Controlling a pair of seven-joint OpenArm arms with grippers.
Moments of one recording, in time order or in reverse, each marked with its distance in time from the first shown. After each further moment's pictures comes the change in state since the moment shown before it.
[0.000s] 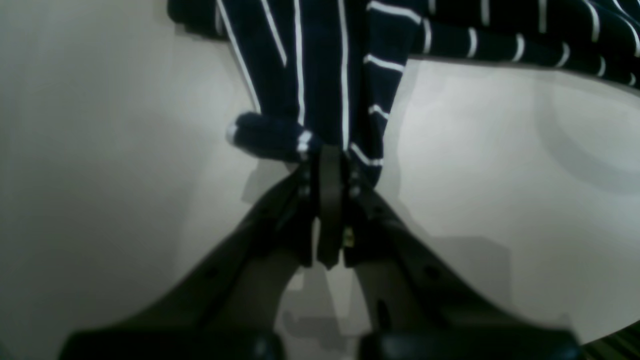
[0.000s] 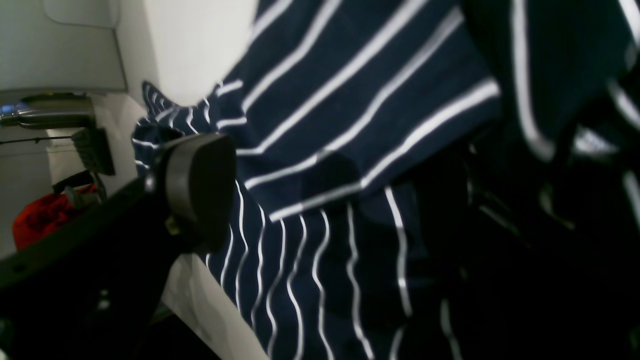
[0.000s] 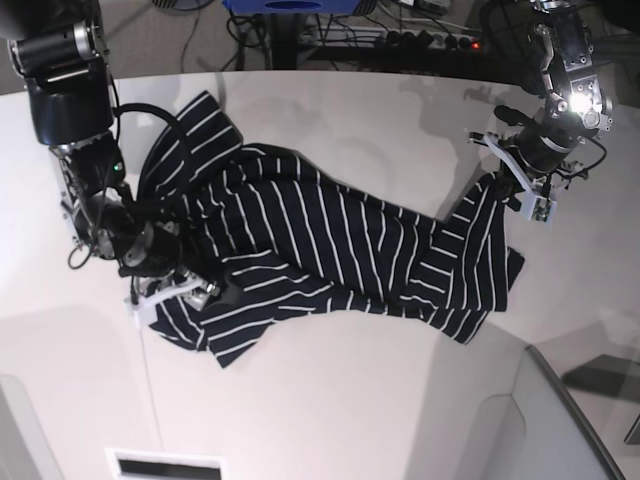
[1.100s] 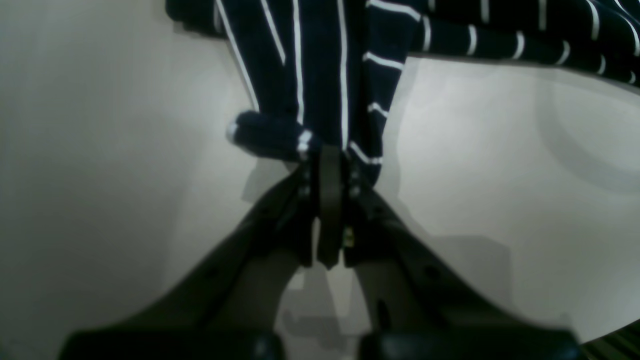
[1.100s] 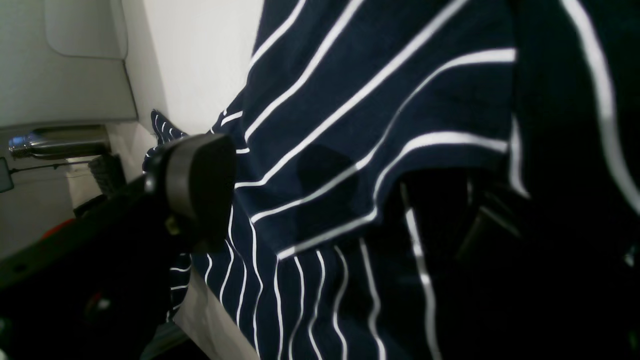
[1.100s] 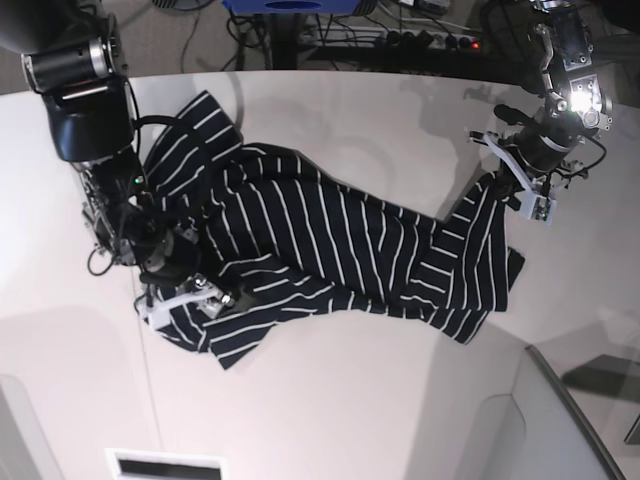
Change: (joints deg) left arm 0.1 0.0 0.0 0.0 0.2 0.0 0.0; right arm 3.5 -3.8 0.0 -8.3 0.2 -0.6 4.3
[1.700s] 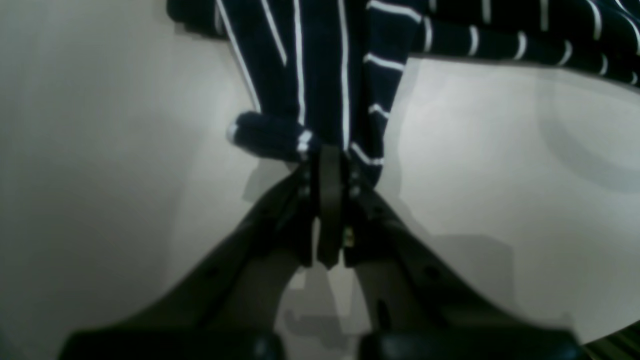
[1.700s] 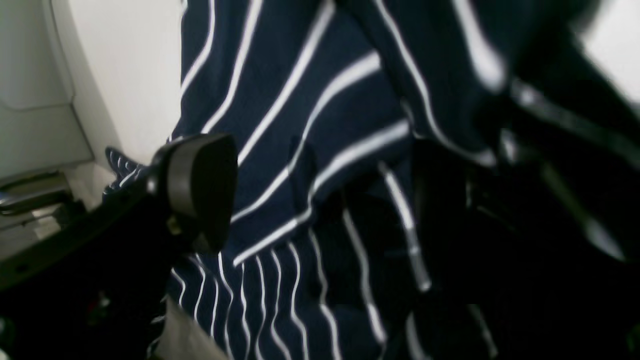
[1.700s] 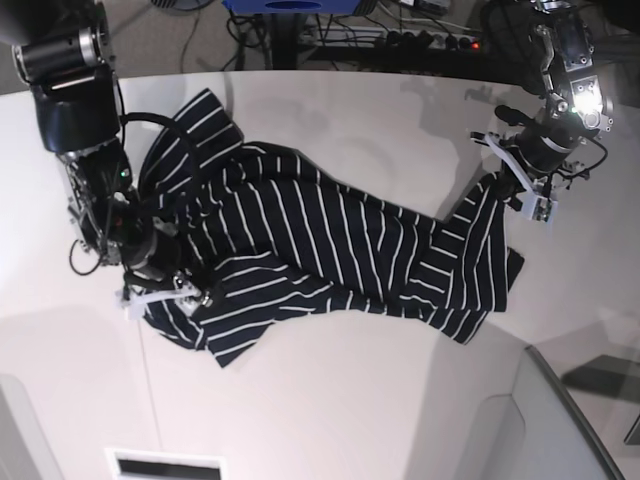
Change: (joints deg) left arm -0.2 -0.2 0.0 0.0 0.7 0.0 0.0; right arm -1.9 2.9 -0.3 4.9 0.2 -11.2 0.9
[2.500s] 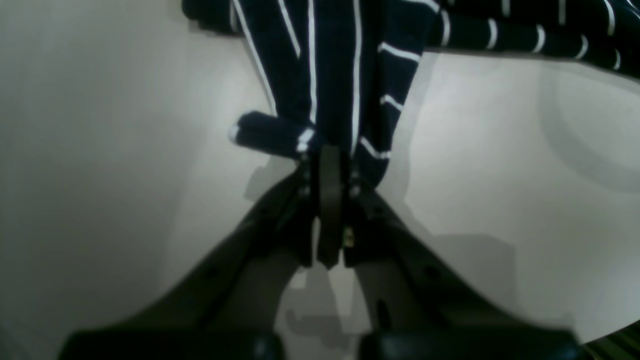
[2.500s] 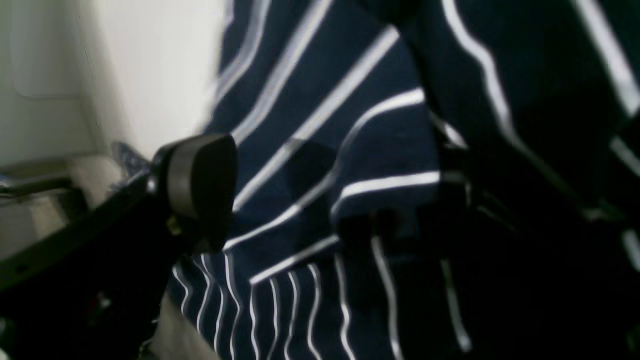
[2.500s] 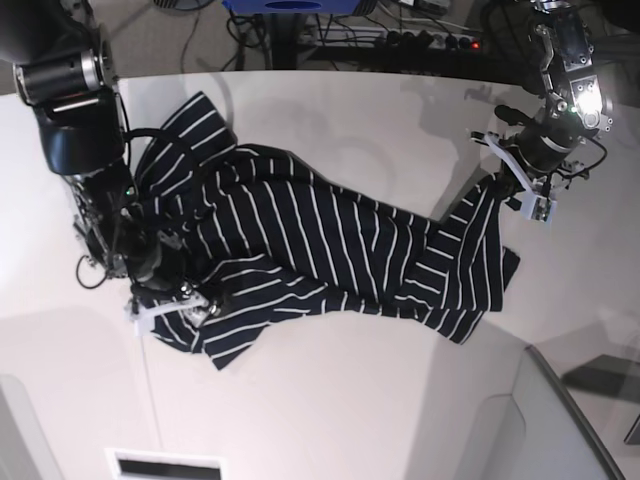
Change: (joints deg) left arm 0.0 0.0 0.0 0.0 0.0 0.0 0.0; right arm 5.1 -1.5 -0.1 -8.2 -2.4 6.5 0.6
